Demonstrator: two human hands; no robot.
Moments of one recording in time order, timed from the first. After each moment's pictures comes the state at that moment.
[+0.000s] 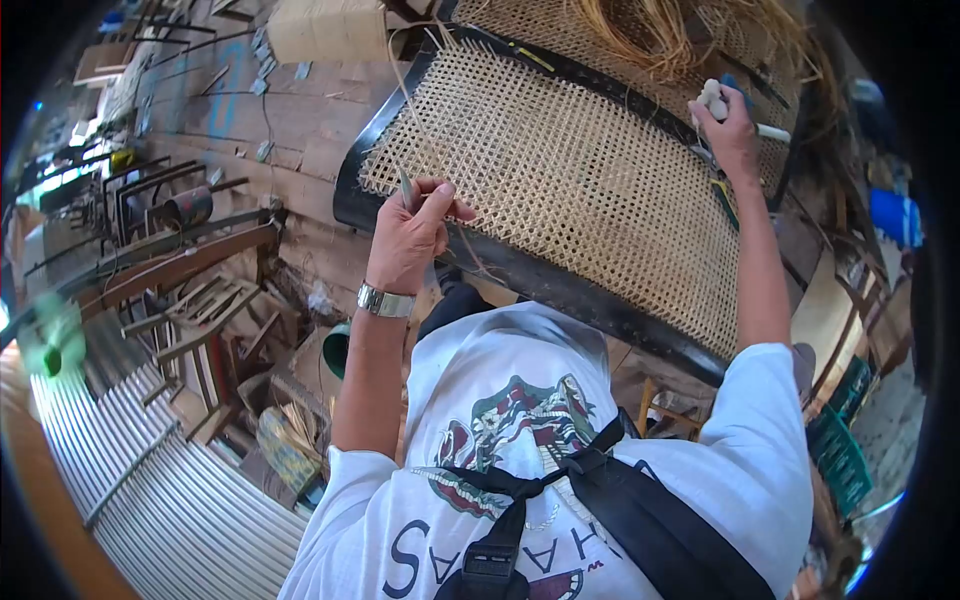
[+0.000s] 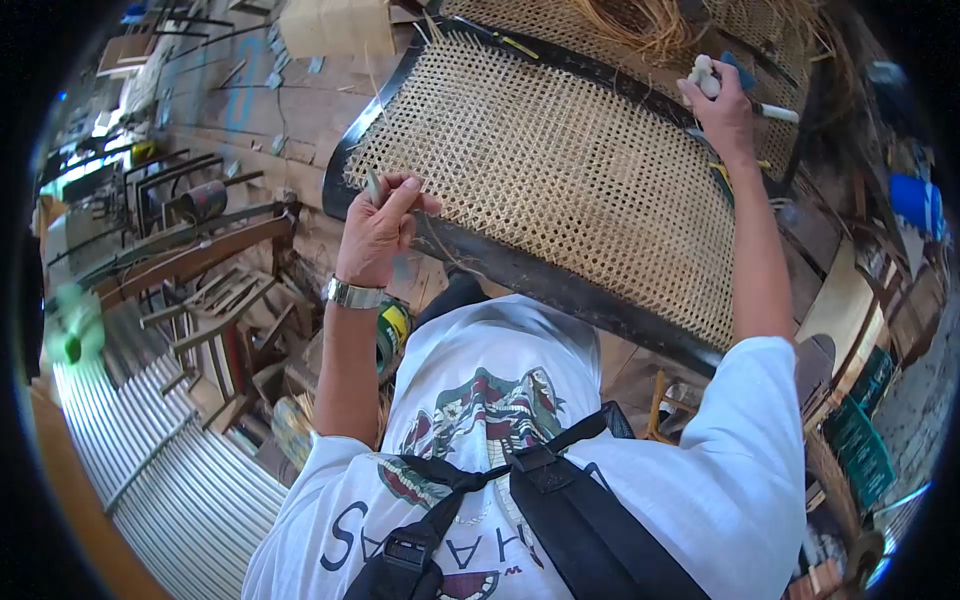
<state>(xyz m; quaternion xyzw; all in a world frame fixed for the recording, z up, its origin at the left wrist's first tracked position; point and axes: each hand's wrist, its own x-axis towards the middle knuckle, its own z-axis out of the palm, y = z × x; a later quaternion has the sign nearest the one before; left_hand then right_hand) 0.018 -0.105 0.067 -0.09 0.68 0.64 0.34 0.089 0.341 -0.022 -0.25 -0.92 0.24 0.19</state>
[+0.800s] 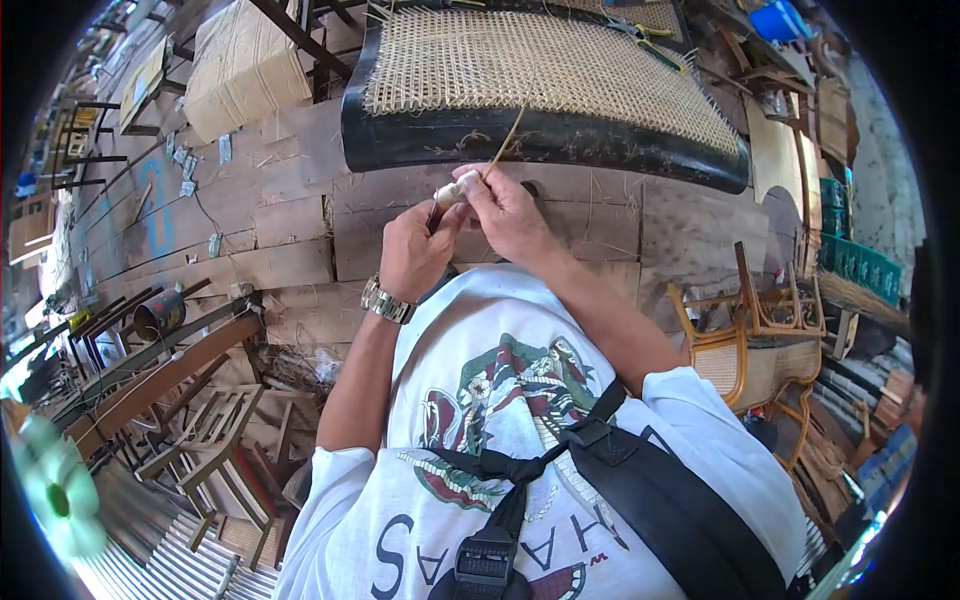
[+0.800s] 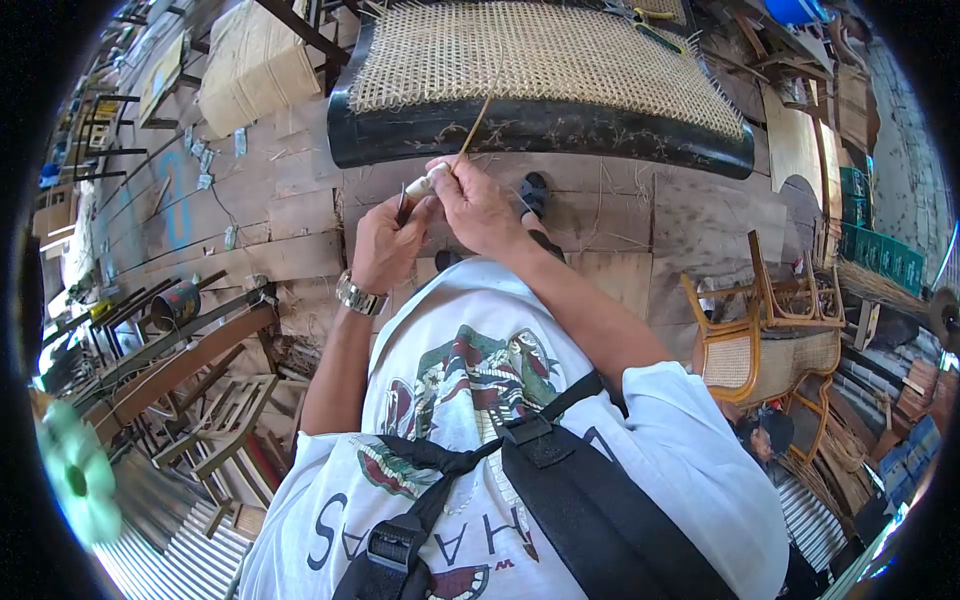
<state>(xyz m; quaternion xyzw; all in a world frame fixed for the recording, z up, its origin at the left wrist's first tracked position) 0.060 -0.288 0.031 0.29 0.78 0.42 0.35 0.163 -0.166 -0.003 -0.30 -0.65 0.68 0.14</state>
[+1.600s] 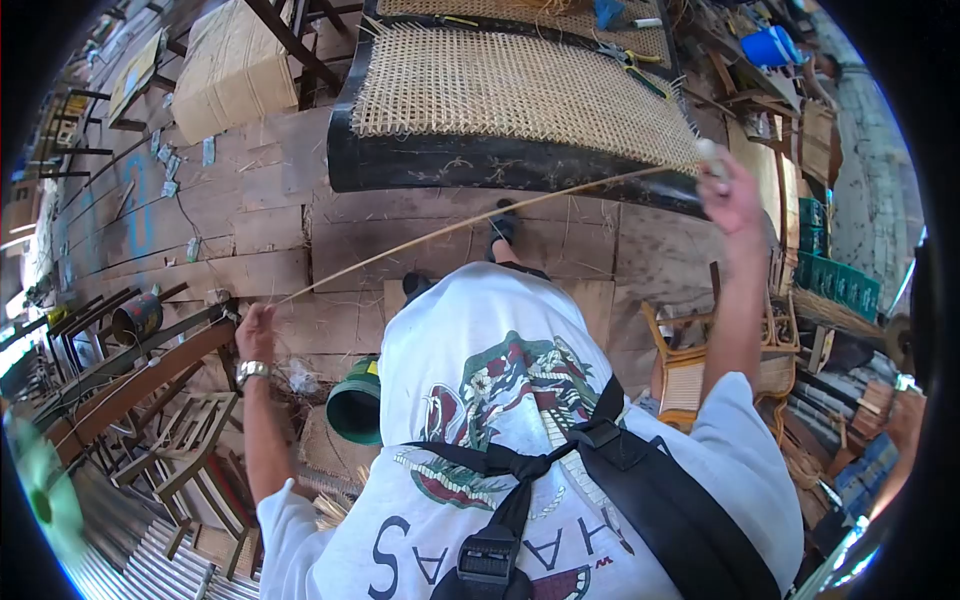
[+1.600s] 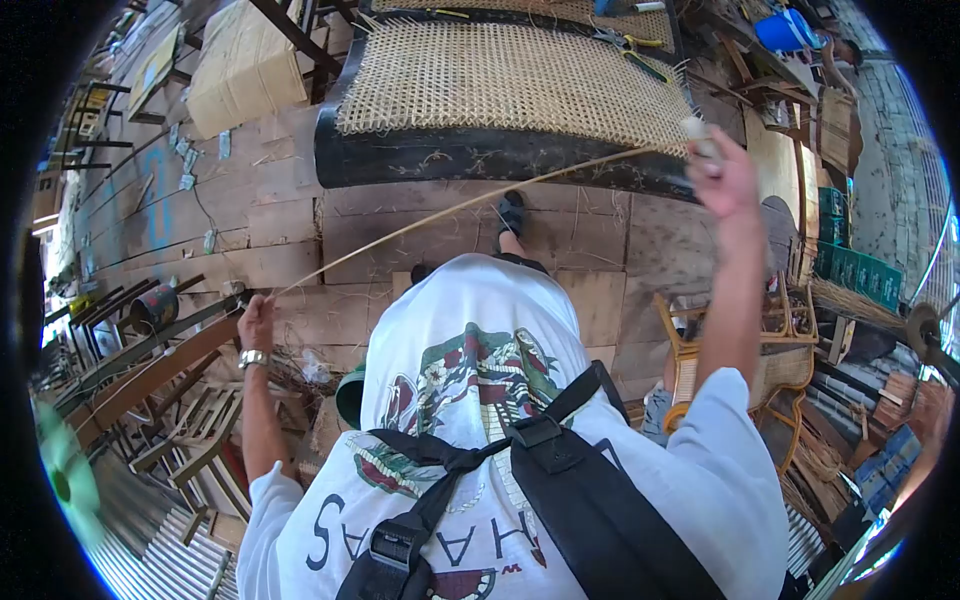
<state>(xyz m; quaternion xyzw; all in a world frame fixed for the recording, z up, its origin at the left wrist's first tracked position) -0.078 -0.563 -0.108 0.24 0.93 0.26 0.15 0.342 0.115 0.098 -0.45 -0.35 0.78 0.25</state>
